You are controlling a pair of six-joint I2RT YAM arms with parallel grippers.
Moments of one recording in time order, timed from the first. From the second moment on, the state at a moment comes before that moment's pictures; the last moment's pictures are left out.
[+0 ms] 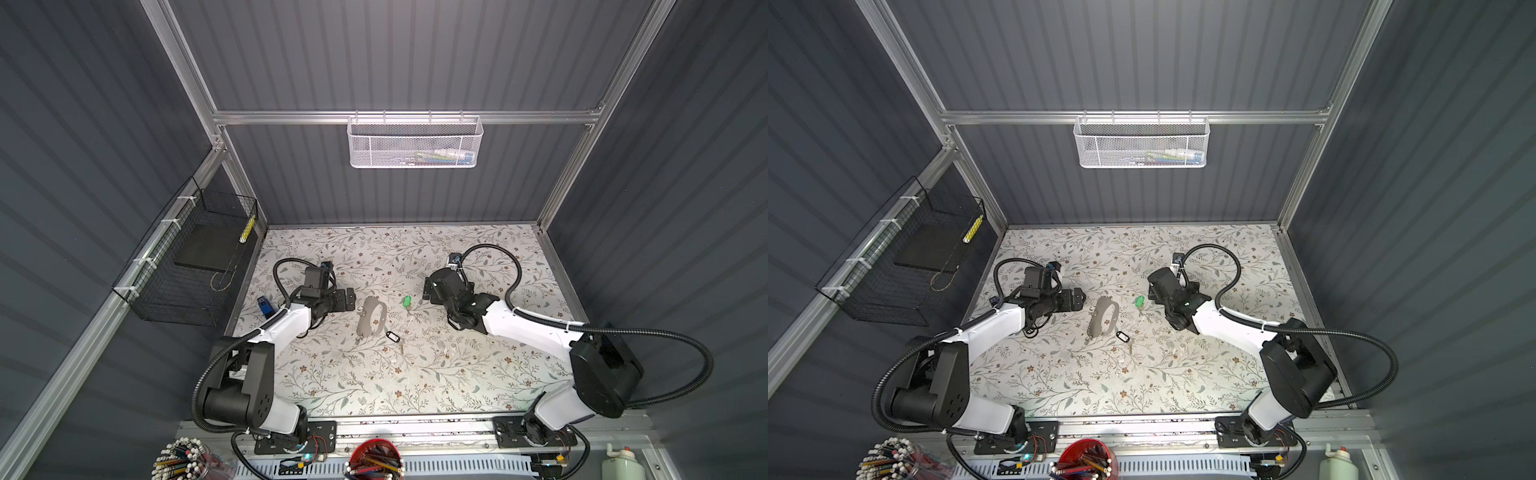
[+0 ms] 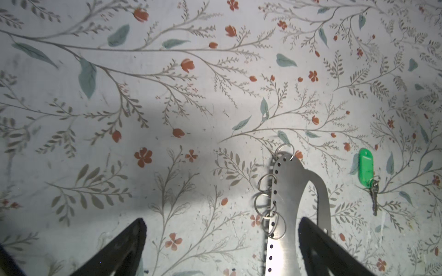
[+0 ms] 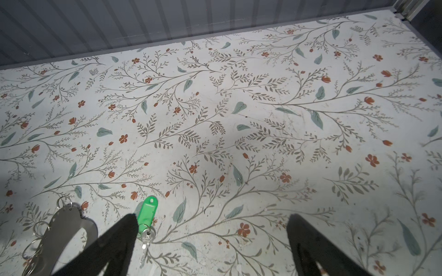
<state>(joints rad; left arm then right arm) -0.23 1.49 0.82 -0.21 0.12 -0.21 0.73 1.58 1.02 -0.19 0.56 0.58</state>
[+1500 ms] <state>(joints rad) -0.27 1.83 1.12 -0.43 0.26 -0.12 0.64 1.73 1.08 -0.15 0.13 0.46</state>
